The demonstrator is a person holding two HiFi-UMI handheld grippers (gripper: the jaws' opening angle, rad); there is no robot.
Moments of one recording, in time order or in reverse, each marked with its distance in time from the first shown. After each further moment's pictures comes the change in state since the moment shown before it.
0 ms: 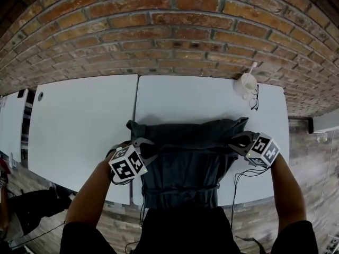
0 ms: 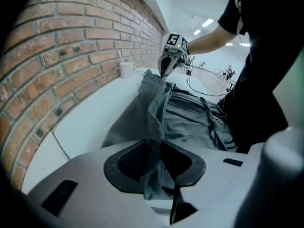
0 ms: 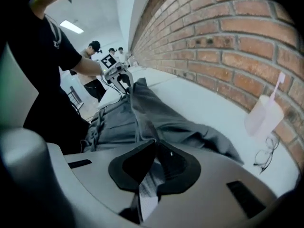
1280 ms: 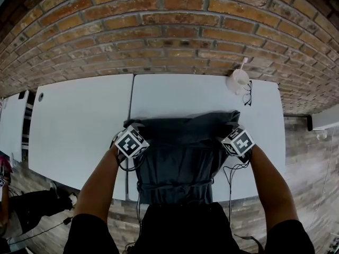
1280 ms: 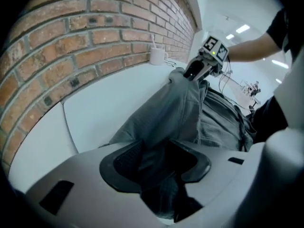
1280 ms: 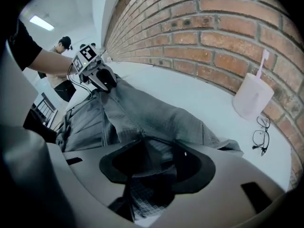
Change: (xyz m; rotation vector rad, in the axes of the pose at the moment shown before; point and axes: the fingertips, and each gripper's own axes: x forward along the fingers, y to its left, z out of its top) left arm 0.043 0.062 -0.024 -0.291 0.066 0.143; right arm 0.052 -0.045 -0.019 0.174 0.042 -0.253
